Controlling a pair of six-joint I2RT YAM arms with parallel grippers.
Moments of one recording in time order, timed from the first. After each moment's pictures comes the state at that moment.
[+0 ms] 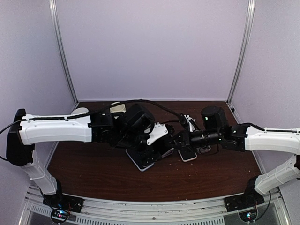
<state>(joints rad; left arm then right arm) -1.19 1.65 1.40 -0.61 -0.10 0.12 0.87 1.26 0.81 -0.01 -0.46 0.95</state>
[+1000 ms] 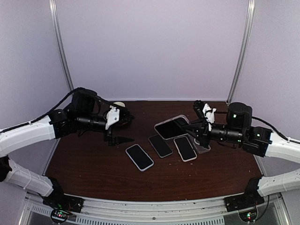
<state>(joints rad) -0.78 1.23 0.99 -0.23 0.50 0.72 0.86 0.97 0.76 -0.01 -0.18 -0.07</state>
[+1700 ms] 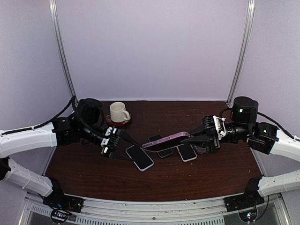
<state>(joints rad) -0.86 1.22 0.91 -0.18 0.92 0.91 0.88 0.94 0.83 -0.08 -0.66 -0.52</state>
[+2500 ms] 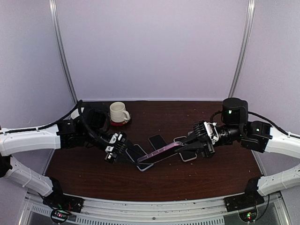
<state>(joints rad) -0.95 1.26 0.91 -0.16 0.91 0.90 0.93 1.03 0.87 -0.12 -0.73 -0.55</state>
